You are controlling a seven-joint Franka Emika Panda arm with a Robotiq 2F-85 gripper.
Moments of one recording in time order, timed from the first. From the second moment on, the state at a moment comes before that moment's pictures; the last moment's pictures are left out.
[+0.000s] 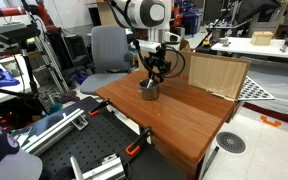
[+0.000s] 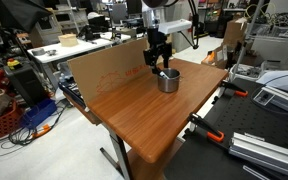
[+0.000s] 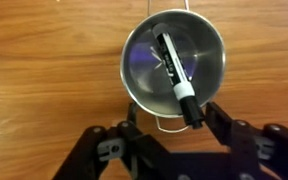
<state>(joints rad) 0.06 0.49 0.00 -2.00 0.00 2.36 0.05</state>
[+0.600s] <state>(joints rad) 0.06 0.49 0.00 -1.98 -0.01 2.36 0.05</state>
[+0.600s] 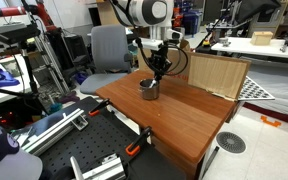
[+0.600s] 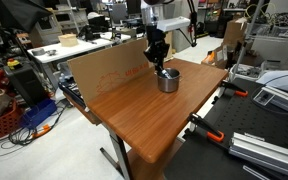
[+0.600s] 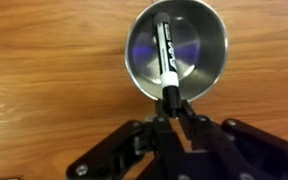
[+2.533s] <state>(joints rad) -0.05 0.32 -0.07 -1.94 0.00 2.17 0.08</state>
